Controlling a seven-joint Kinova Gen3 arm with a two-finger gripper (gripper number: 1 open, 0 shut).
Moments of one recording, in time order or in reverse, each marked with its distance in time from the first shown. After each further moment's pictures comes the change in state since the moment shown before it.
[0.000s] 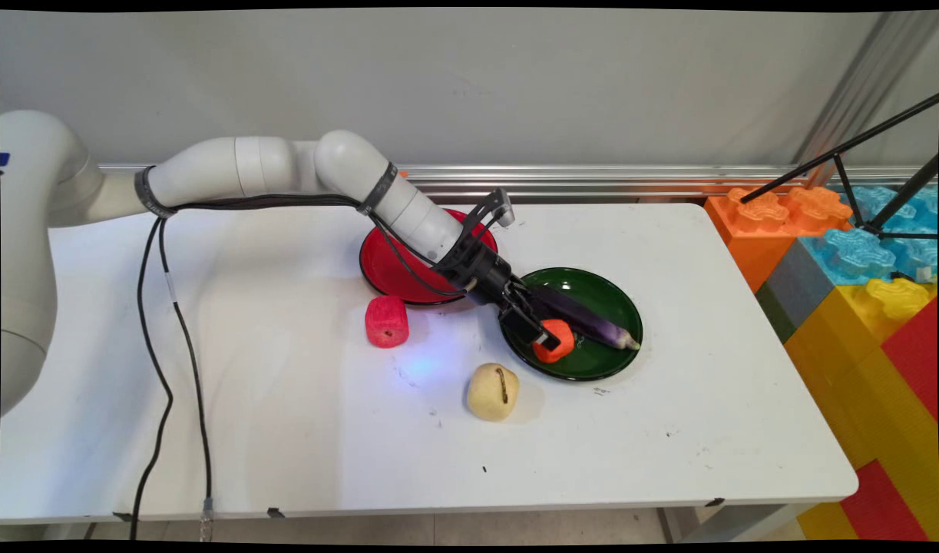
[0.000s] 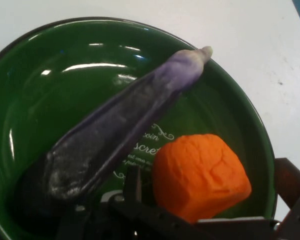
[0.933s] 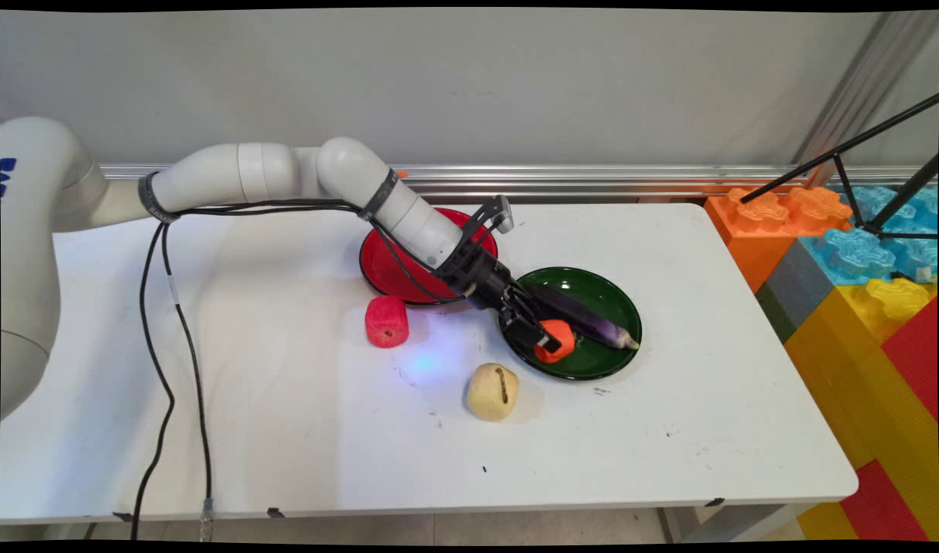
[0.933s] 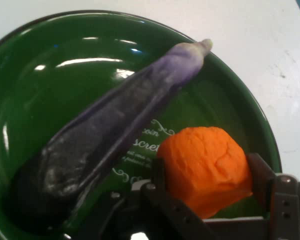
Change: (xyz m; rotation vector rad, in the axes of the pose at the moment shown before) arm -0.006 -0.003 0.005 -0.004 0.000 0.020
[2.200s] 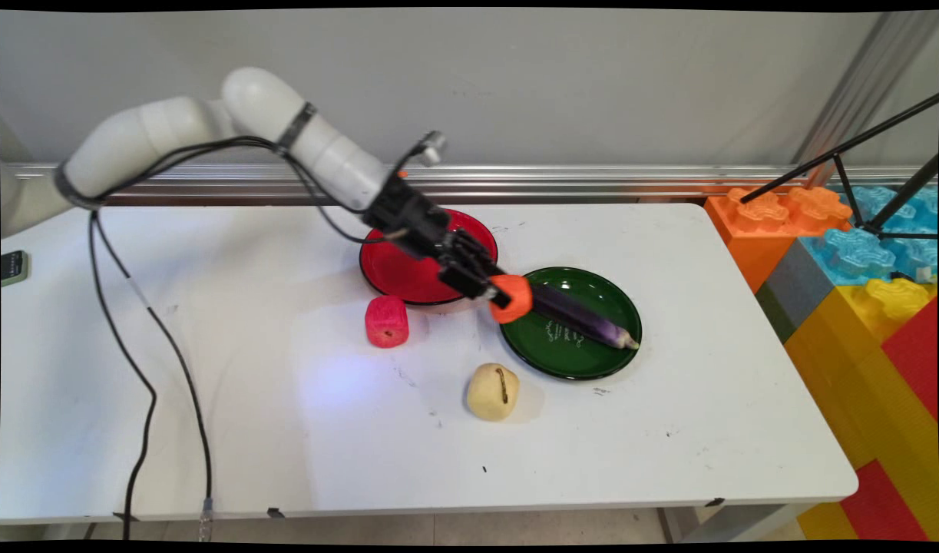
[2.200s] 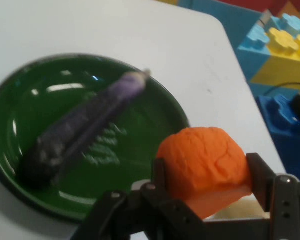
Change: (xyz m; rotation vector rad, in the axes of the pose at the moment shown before) arm -0.001 0.021 -0.121 -0.075 0.065 0.042
